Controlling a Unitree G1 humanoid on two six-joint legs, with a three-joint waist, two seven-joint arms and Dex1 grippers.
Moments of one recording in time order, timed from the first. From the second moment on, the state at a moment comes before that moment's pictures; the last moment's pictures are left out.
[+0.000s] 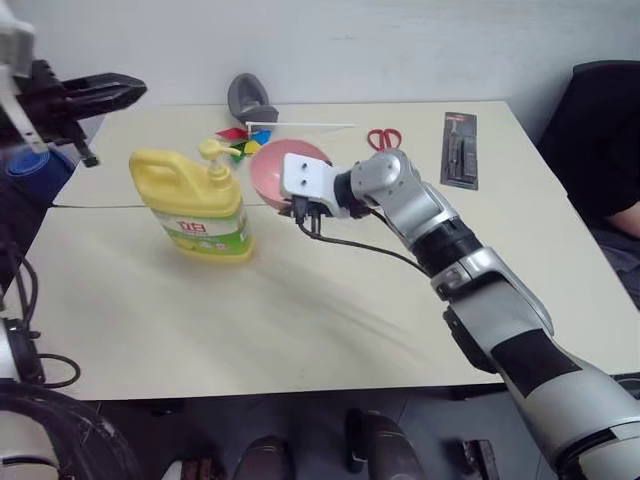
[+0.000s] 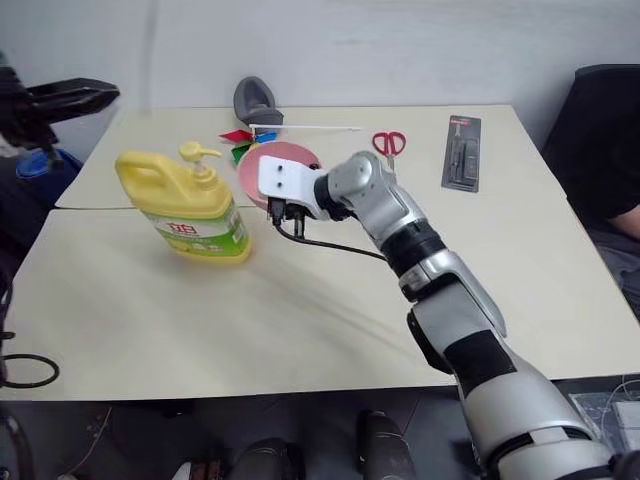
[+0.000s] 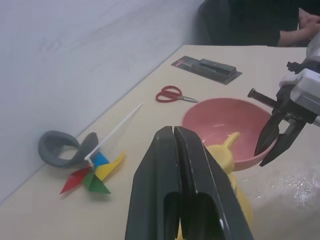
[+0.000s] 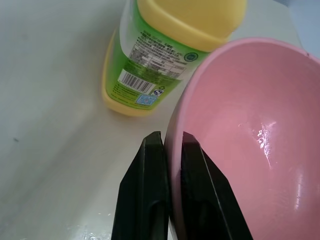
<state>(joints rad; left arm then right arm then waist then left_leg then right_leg) -1.07 0.99 0.13 0.53 -0.39 0.35 -1.13 -1.35 -0.20 0.43 0.86 -0.14 0.03 1.04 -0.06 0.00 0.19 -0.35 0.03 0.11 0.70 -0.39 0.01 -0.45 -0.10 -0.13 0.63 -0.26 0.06</state>
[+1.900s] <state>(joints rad) -0.94 0.83 0.14 0.37 -0.36 0.47 -1.03 -1.54 -0.13 0.38 0.96 -0.17 0.00 1.21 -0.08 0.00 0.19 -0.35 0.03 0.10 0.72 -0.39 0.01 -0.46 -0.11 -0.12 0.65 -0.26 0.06</state>
